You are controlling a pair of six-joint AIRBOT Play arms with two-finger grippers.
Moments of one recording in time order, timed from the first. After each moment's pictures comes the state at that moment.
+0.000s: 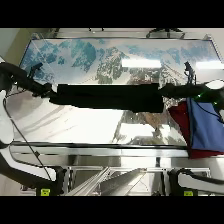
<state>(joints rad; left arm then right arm) 0.30 -1.72 1.64 -2.08 1.59 1.94 -0.18 -1.45 1.15 -0.56 1.11 1.02</state>
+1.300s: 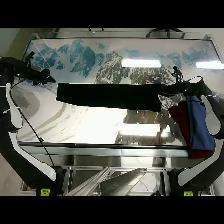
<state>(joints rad) 0.33 -1.99 1.99 -2.19 1.48 1.84 -0.18 -1.91 1.46 -0.72 1.05 0.97</state>
